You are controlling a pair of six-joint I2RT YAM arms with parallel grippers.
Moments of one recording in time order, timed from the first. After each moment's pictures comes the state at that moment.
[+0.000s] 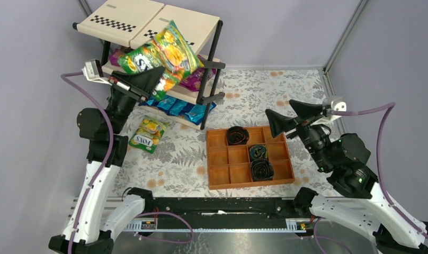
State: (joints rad) left arm -0.22 0.84 1.07 0.35 0.43 -1.19; right arm 0.91 0.61 1.01 -0.19 0.40 0.13
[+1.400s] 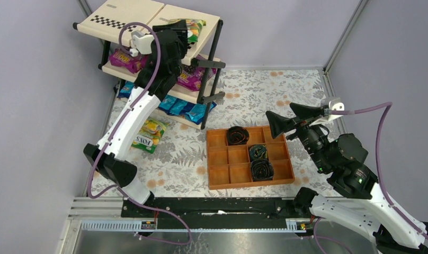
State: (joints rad) left arm -0.51 1.61 1.86 -0.28 -0.63 -1.49; right arm 0.91 0.59 1.00 -0.24 0.45 0.15
